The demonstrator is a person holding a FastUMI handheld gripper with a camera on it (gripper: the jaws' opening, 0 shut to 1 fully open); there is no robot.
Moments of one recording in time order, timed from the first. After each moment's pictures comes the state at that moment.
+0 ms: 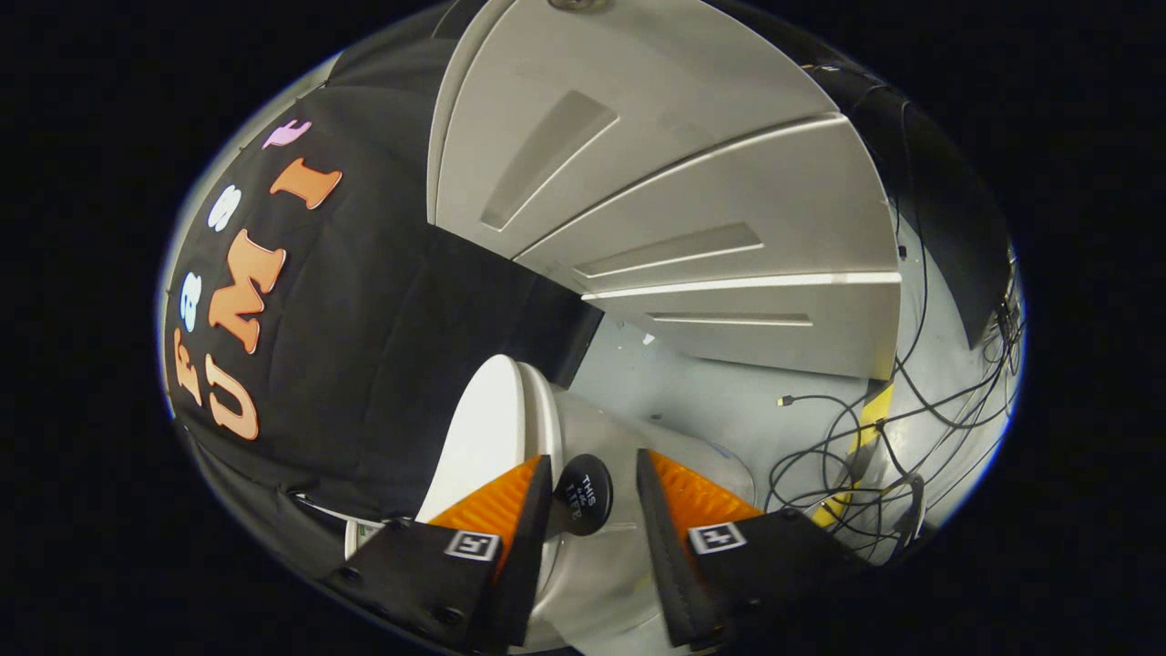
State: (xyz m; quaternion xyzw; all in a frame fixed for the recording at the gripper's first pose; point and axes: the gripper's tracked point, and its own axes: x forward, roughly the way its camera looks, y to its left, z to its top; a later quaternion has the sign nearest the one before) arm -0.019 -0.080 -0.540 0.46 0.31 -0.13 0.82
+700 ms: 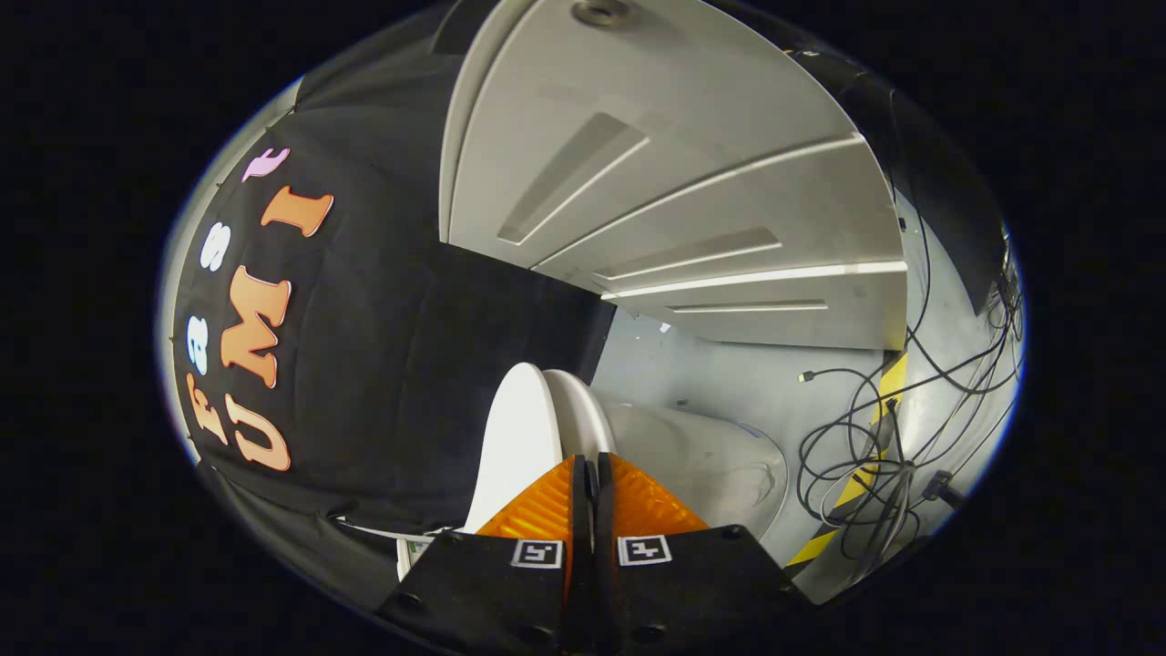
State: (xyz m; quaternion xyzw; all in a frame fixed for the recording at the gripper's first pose) arm -0.014 -0.072 -0.489 0.49 0.31 -0.12 0.81
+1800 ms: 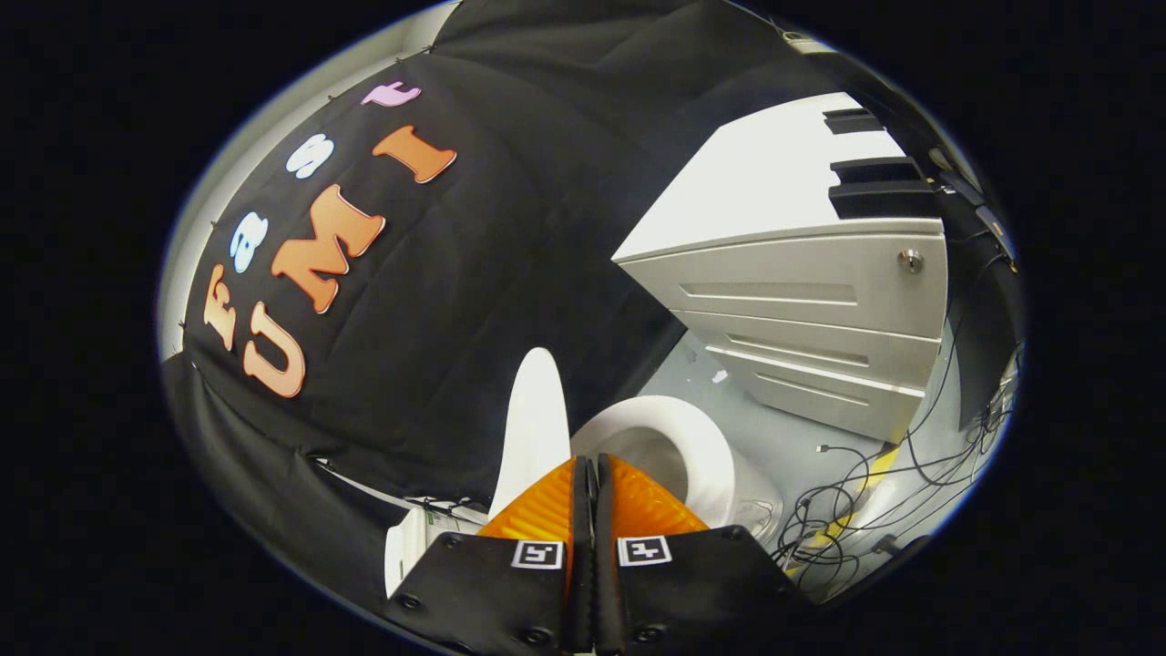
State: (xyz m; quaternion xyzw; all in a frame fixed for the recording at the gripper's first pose) arm 0.031 -0.011 -0.346 0.34 0.22 -0.09 0.91
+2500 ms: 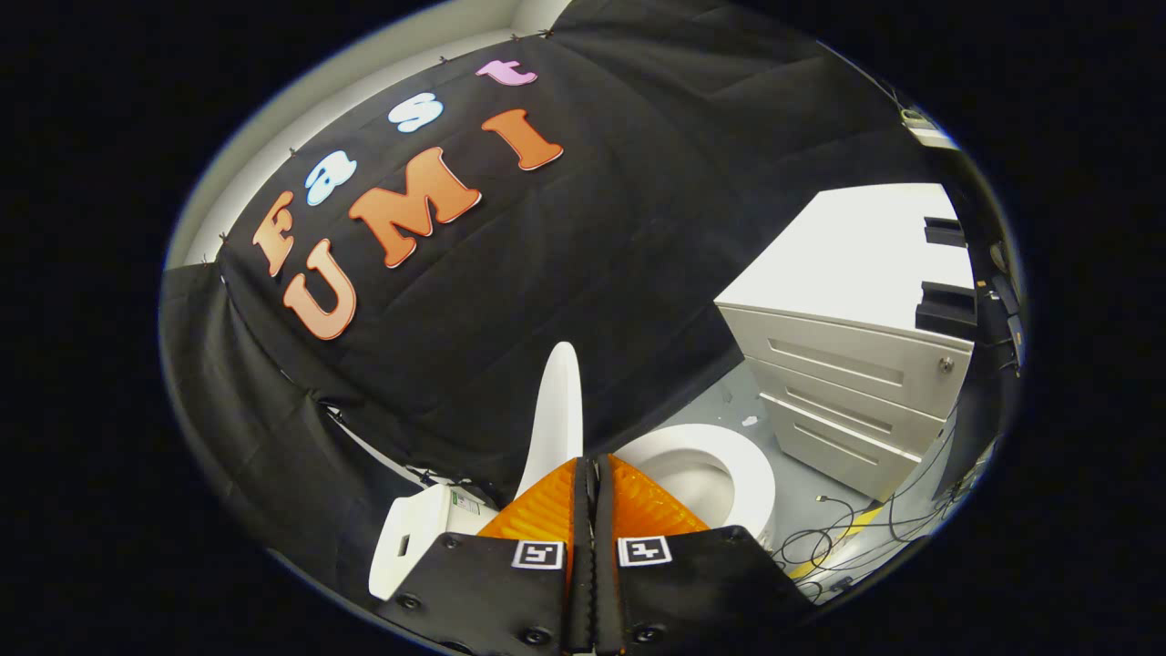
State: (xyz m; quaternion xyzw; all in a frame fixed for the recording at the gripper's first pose) arm 0.032 0.077 -0.264 0.24 0.20 -0.02 0.95
